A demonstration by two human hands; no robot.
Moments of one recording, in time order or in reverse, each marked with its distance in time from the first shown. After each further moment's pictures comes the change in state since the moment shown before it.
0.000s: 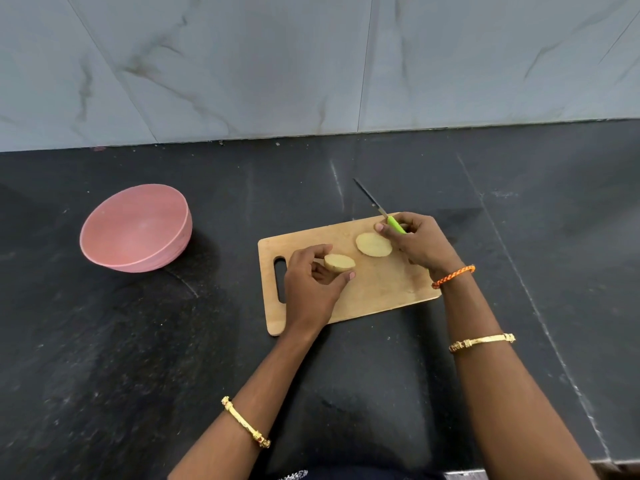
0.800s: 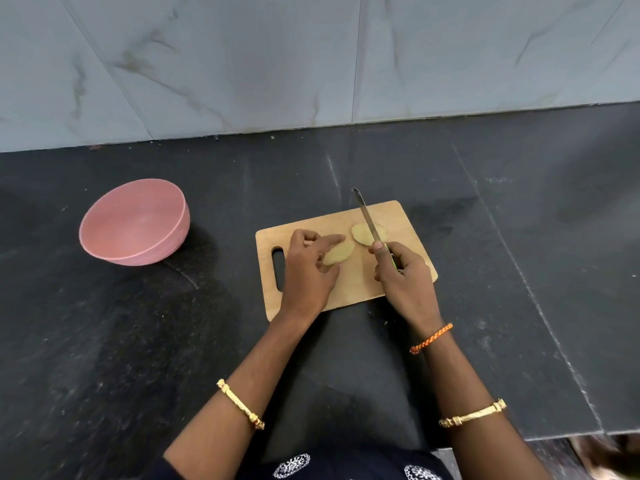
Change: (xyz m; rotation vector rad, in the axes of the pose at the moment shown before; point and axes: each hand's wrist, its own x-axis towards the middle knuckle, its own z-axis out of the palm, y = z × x) left_hand 0.003 0.004 -0.008 0.166 -0.143 0.167; right_hand -0.072 0.023 0.045 0.088 0.240 -0.075
